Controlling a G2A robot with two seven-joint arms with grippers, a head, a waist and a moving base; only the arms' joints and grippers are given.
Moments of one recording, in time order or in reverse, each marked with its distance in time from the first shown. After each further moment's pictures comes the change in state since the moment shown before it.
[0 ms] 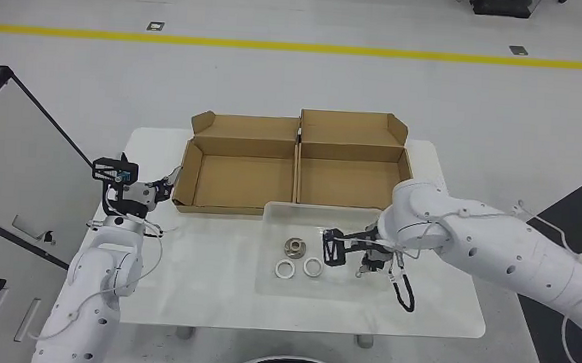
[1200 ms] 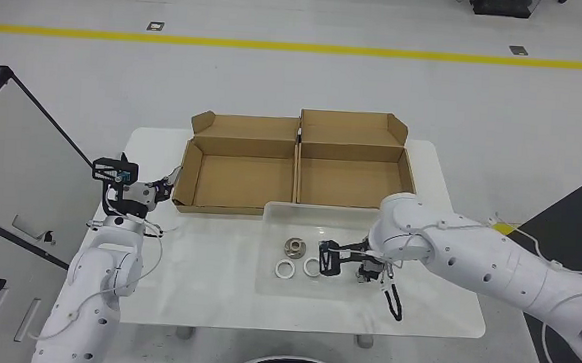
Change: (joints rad) left arm 0.000 0.000 0.000 0.000 0.000 0.000 0.000; right arm -0.089 -0.063 0.000 0.074 -0.064 0.028 0.028
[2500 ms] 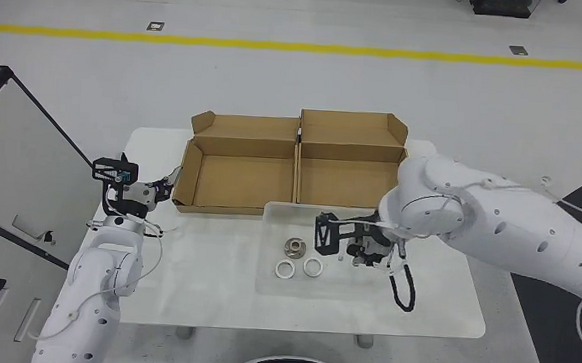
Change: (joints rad) left arm 0.000 0.000 0.000 0.000 0.000 0.000 0.000; right arm 0.302 0.078 0.000 -0.192 0.432 0.121 0.121
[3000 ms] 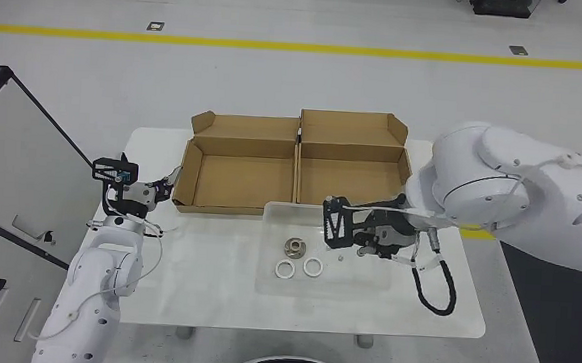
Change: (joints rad) left arm 0.000 0.000 0.000 0.000 0.000 0.000 0.000; right arm 0.205 0.086 0.000 -0.115 0.182 -0.015 -0.015
